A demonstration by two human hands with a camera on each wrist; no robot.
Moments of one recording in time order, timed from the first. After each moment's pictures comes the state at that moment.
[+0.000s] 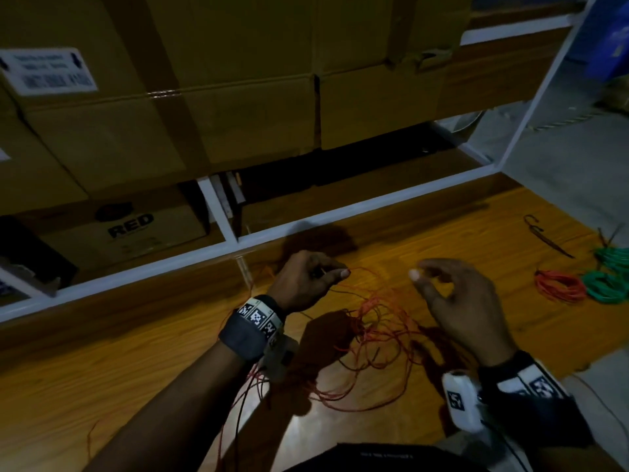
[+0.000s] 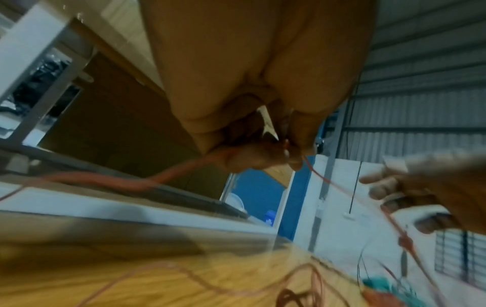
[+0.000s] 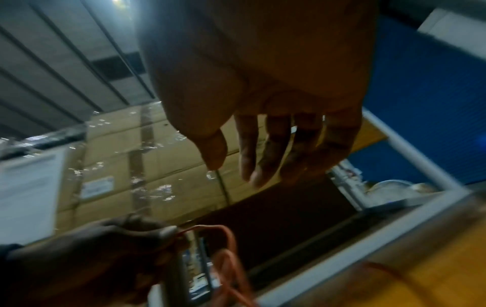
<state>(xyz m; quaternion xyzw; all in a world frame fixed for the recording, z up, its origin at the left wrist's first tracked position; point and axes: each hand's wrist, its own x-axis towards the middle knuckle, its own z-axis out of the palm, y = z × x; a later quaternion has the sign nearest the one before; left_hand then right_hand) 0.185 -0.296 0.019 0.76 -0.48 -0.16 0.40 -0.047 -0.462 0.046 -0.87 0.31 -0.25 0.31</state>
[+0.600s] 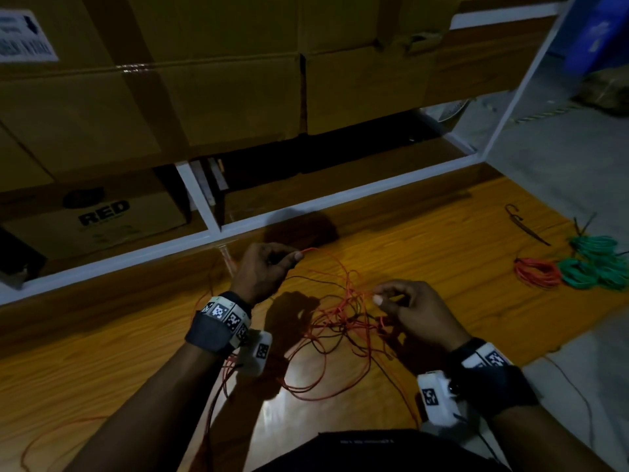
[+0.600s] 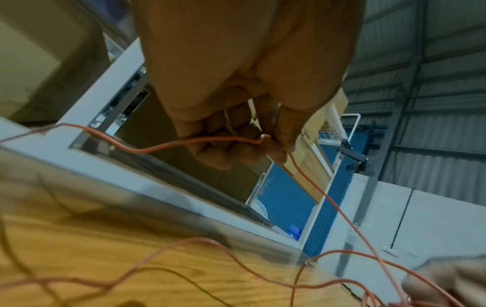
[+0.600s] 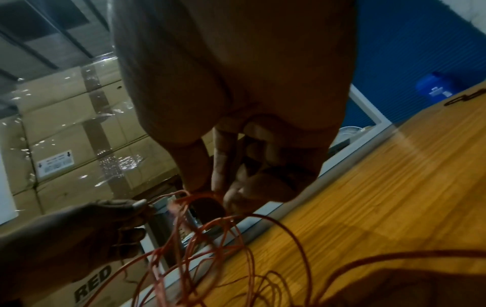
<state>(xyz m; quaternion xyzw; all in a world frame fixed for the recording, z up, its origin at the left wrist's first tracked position) 0.209 -0.270 -0.001 0.81 -0.37 -0.12 0.44 -0.034 -0.464 -0.011 -0.83 0.29 -0.08 0.47</state>
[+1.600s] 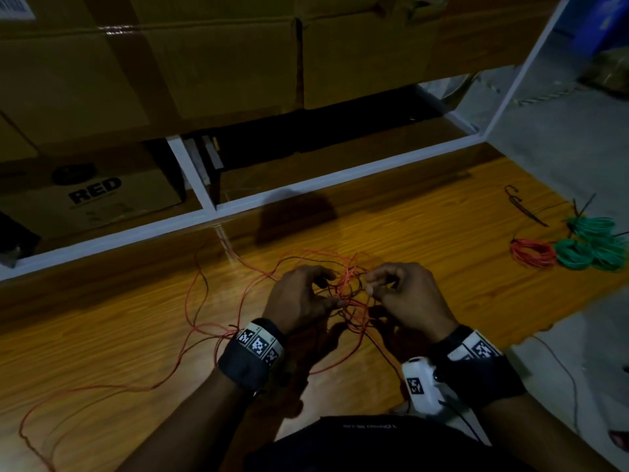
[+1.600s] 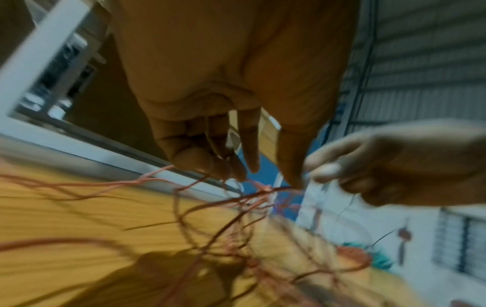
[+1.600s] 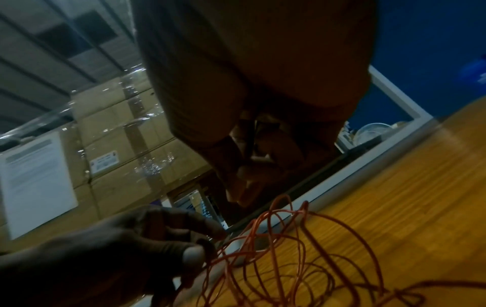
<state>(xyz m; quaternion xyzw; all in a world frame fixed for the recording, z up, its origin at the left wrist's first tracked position) 0.117 -0.275 -0.018 0.84 -0.42 -0.21 0.30 -0.035 -0.442 -0.006 -0.86 0.31 -0.12 0.39</state>
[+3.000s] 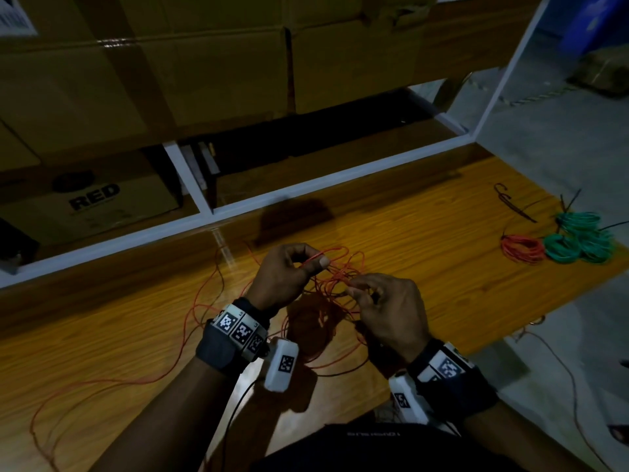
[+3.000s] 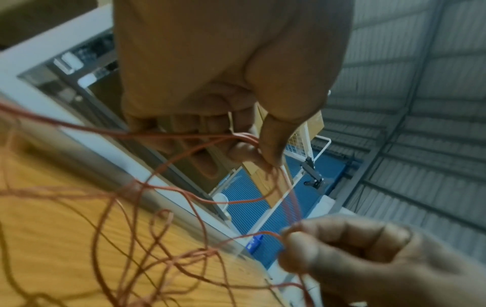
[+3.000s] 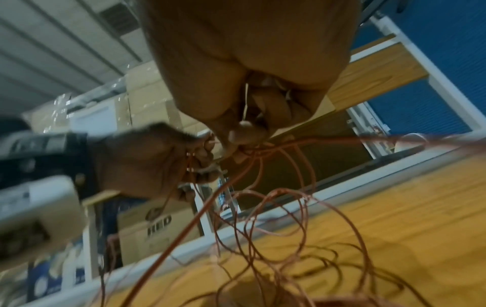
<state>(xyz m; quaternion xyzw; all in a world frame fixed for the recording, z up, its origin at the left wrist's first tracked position) 0.129 -0.275 0.012 0.74 -0.35 -0.24 0.52 -0.045 -0.401 -0.014 -0.87 0.26 -0.24 0.33</state>
